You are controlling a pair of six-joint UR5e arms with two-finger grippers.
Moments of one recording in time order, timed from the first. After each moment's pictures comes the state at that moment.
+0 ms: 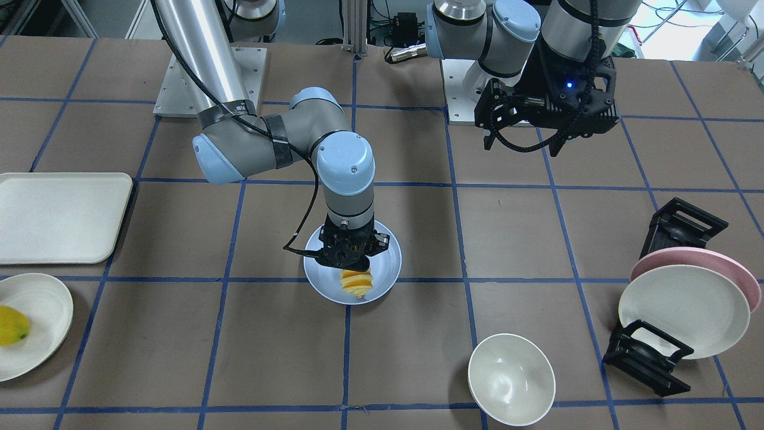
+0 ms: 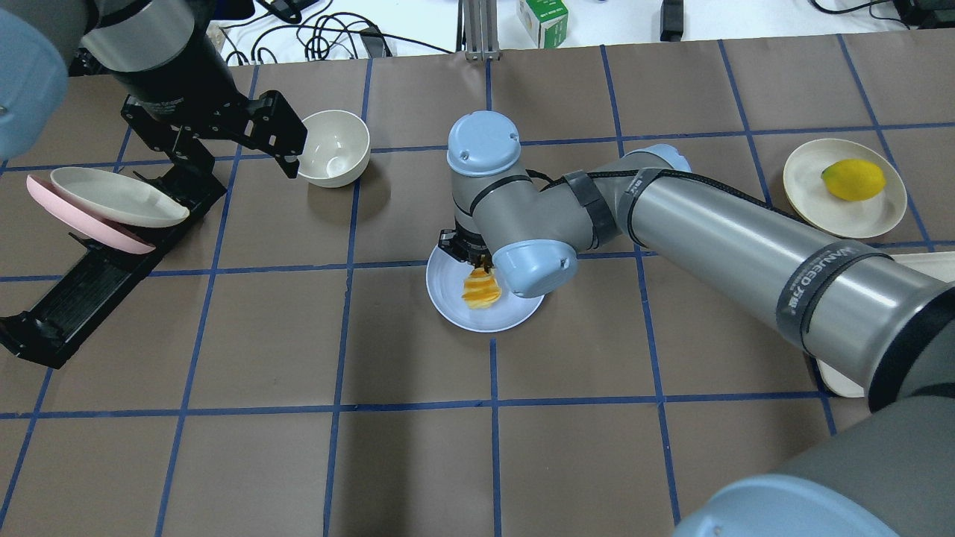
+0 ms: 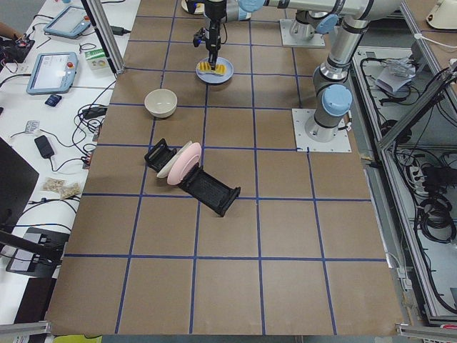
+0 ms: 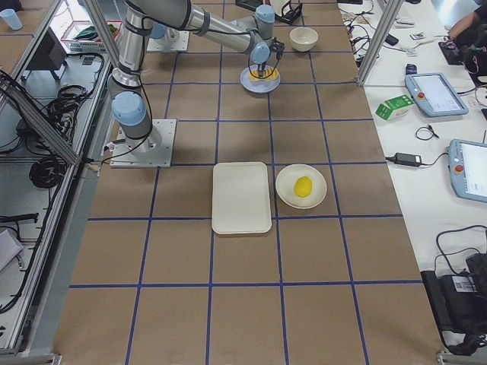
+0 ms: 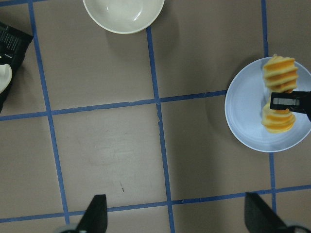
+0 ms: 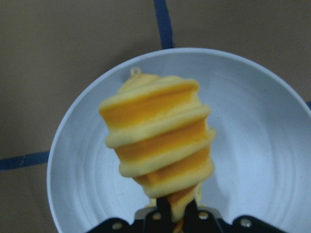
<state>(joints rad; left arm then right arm) -1.58 -1.57 -1.51 -1.61 1.57 0.09 1.99 -1.07 1.70 -2.23 -1.52 0.60</state>
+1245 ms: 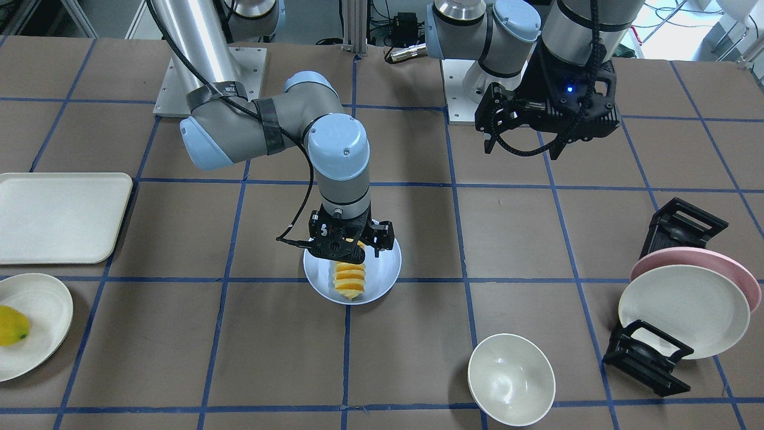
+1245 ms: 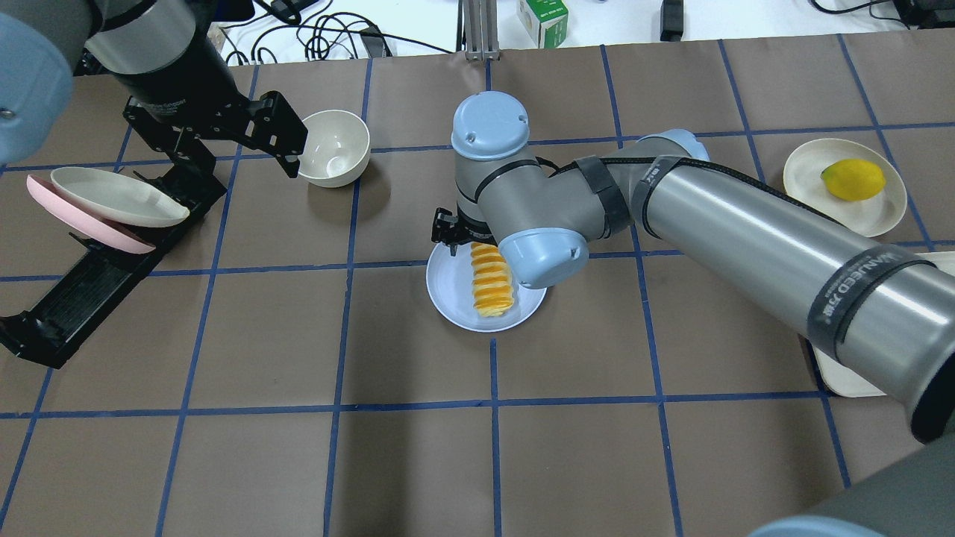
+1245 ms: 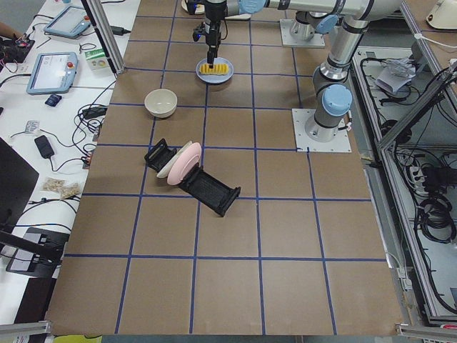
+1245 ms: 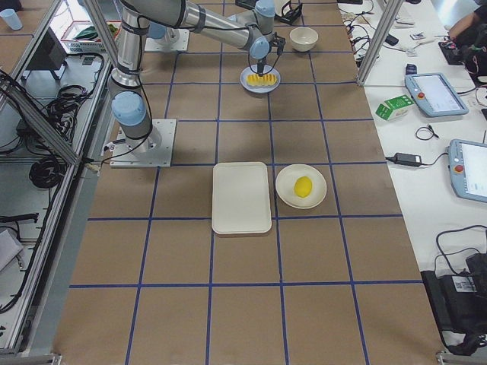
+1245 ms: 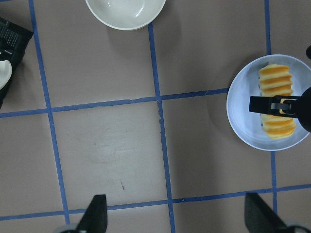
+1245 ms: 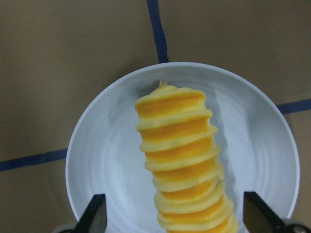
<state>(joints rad) -1.58 -1.58 -1.51 -1.59 1.57 0.09 1.97 -1.13 1.69 -2.18 -1.52 0.61</state>
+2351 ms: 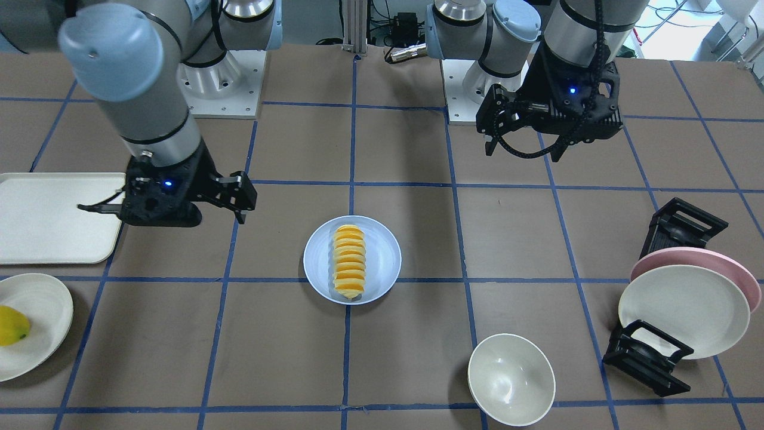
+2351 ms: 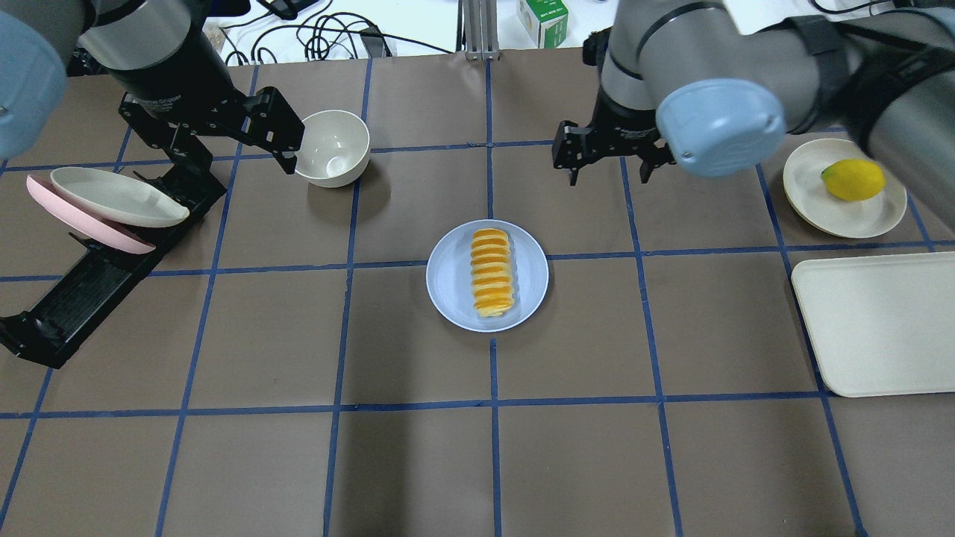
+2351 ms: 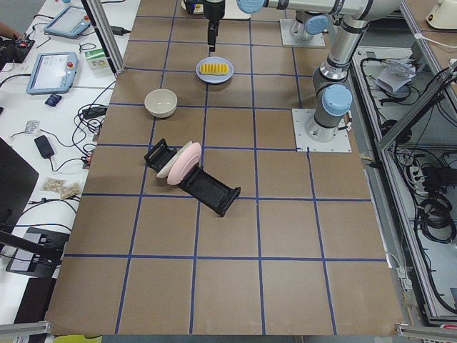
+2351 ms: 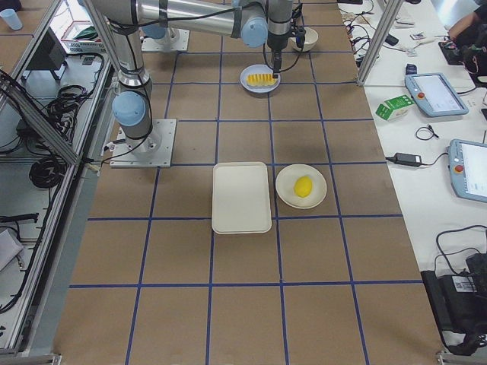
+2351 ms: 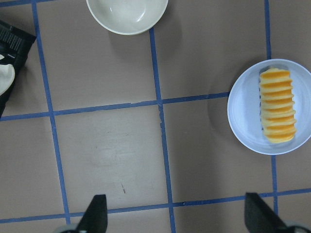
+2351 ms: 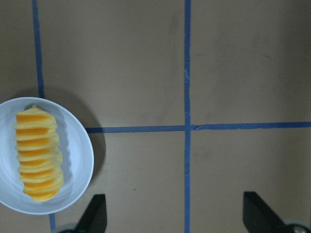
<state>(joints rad) -1.58 -1.59 -1.50 -1.59 1.56 0.08 1.59 -1.43 1.60 -1.75 -1.56 0.06</state>
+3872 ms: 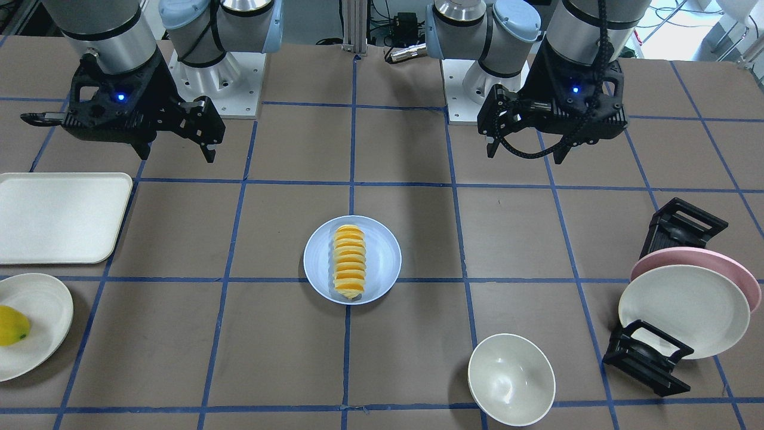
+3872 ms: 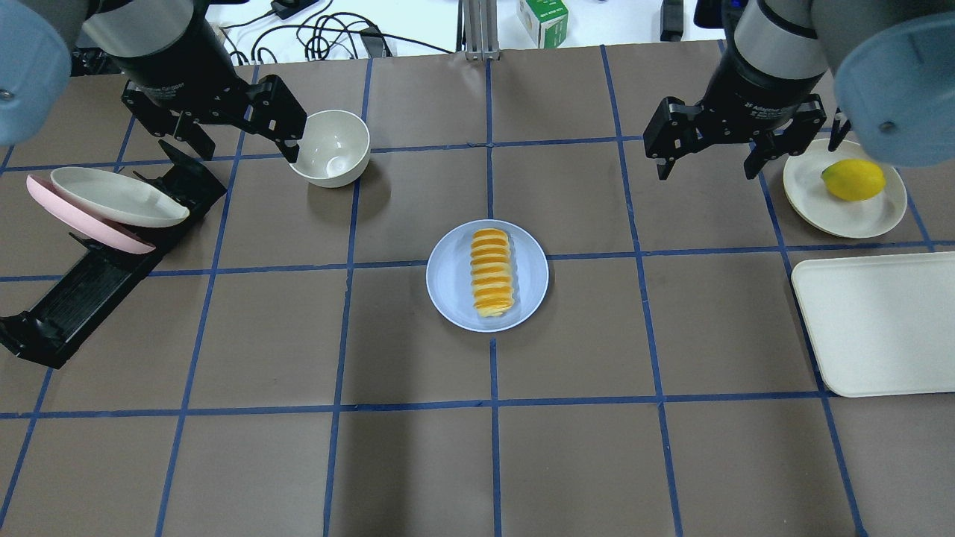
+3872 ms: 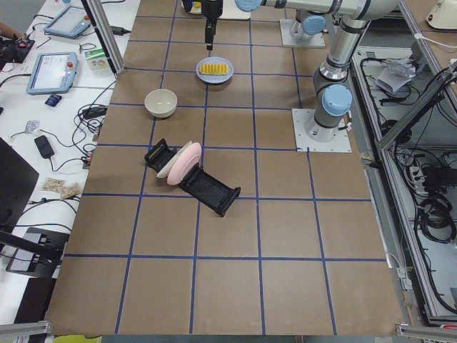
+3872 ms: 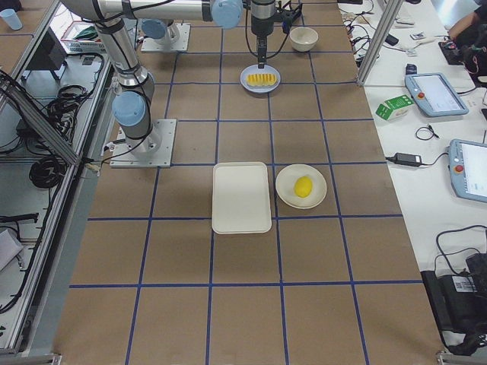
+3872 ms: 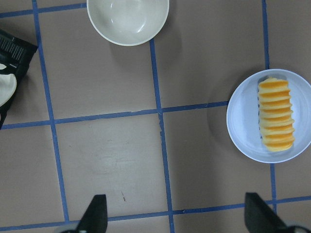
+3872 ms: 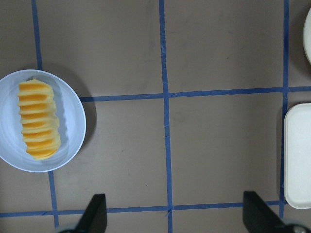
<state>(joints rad) -1.58 -1.59 -1.48 -1.58 1.57 0.09 1.57 -1.59 1.61 -1.63 -1.57 0.04</state>
